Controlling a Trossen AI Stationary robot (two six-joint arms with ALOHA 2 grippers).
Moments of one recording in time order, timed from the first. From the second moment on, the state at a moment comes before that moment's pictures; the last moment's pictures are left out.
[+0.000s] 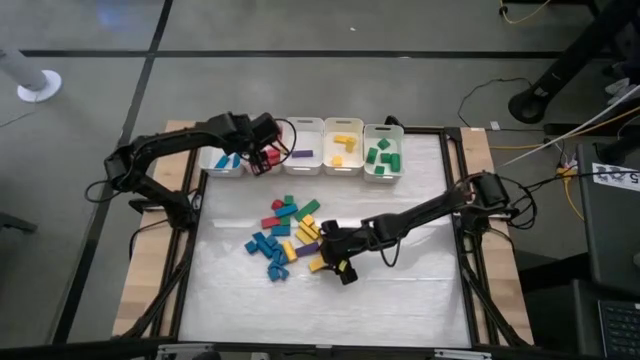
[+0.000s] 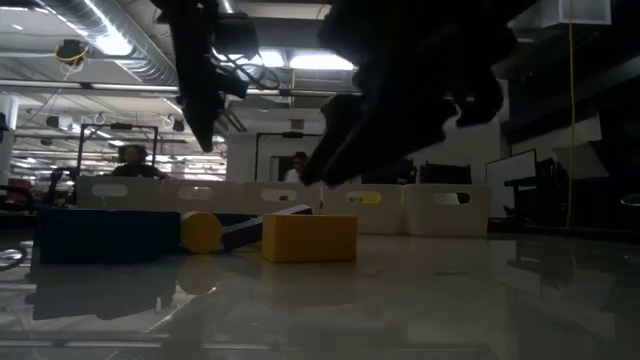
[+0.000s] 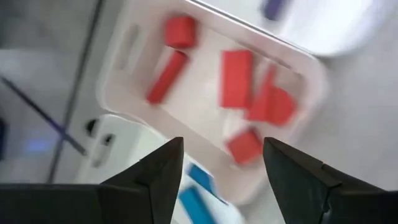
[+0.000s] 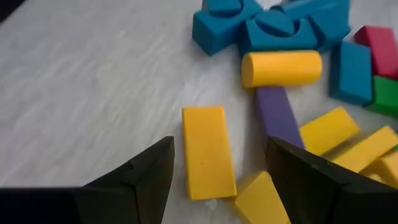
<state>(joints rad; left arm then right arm) 0.50 1.45 1.19 -1.01 -0.42 0.10 0.26 1.89 1.13 -0.01 -0.04 -0.14</state>
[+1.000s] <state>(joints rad) -0.22 1.45 1.18 -1.11 -0.04 -0.53 0.26 1.98 1.13 0.01 0.00 -0.13</state>
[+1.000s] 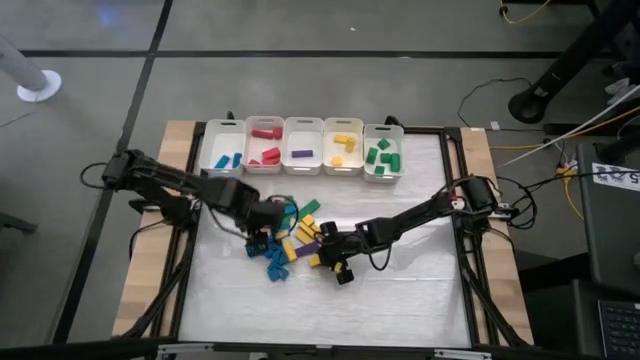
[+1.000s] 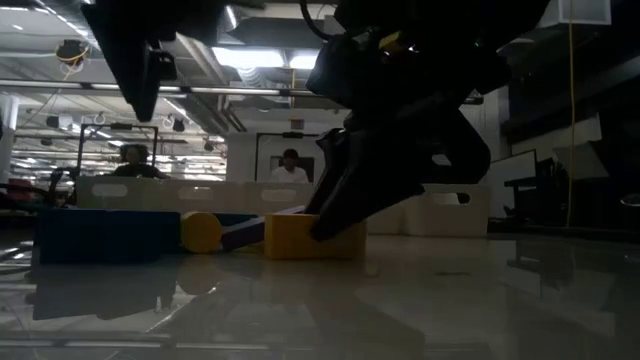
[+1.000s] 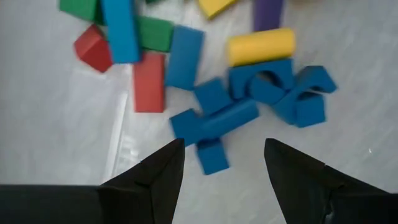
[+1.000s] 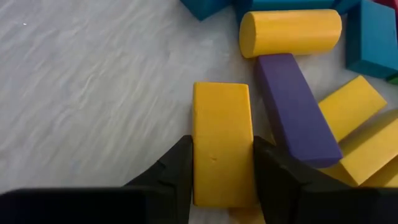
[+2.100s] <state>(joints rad) -0.67 1.62 1.09 -0.77 -0.13 -1.04 0.24 1.97 1.68 -0.77 0.39 -0.42</state>
